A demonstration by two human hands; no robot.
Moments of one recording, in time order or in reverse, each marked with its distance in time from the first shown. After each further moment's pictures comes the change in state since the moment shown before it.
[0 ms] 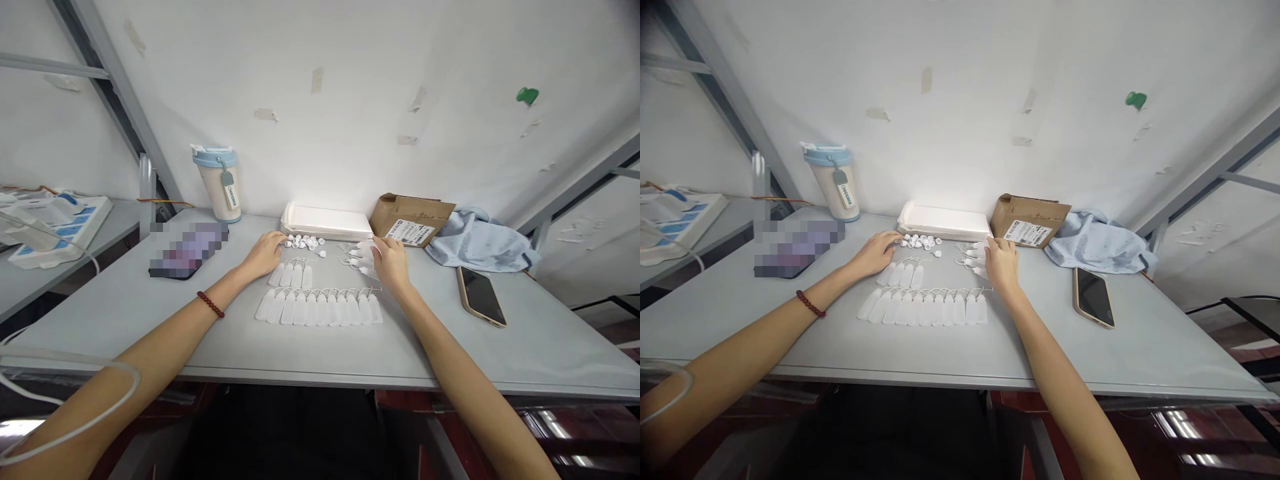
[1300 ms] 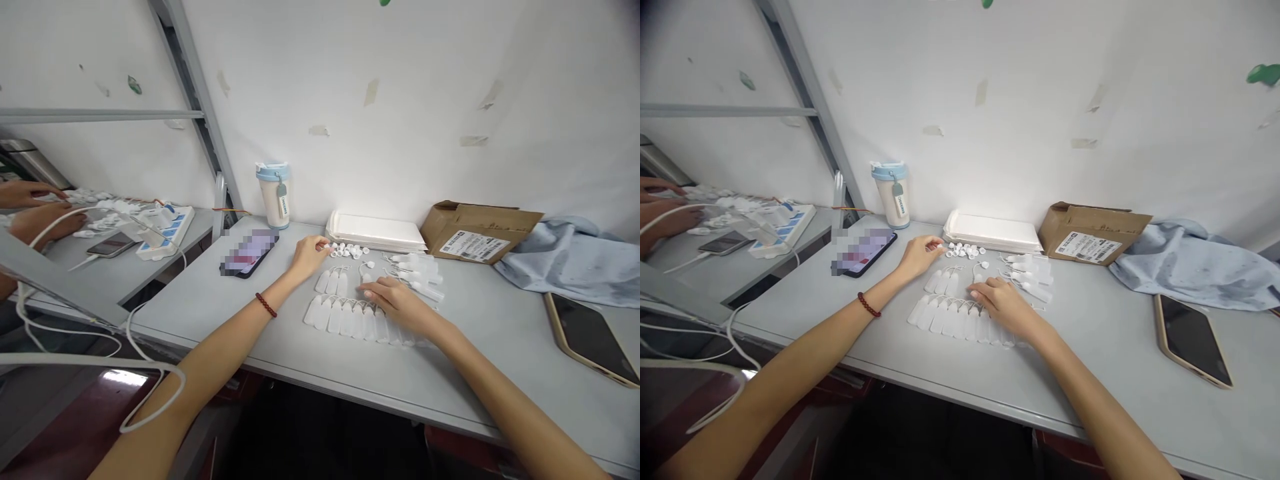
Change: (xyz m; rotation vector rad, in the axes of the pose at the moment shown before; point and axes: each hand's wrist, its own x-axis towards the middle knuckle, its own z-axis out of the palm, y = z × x) left_hand -0.001 0.027 -0.024 -0.288 0.144 -0.345; right_hand -0.026 -0.078 -0.019 0.391 -0.599 -0.417
